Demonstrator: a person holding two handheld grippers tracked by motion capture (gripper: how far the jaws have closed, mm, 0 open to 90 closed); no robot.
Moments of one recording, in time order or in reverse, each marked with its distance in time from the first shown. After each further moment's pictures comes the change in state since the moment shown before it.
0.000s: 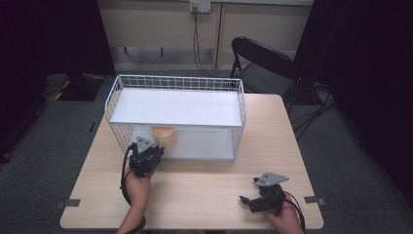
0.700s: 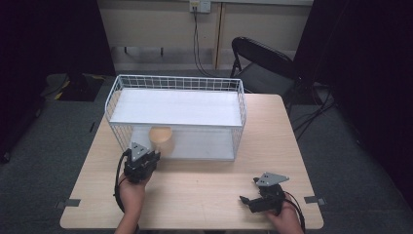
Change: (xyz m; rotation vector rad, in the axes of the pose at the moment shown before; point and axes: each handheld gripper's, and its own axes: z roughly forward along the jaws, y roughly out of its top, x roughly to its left) left arm 0.003 -0.013 -0.021 -0.001 -0.010 0.025; right arm 0.000 0.000 0.000 0.000 0.000 0.000
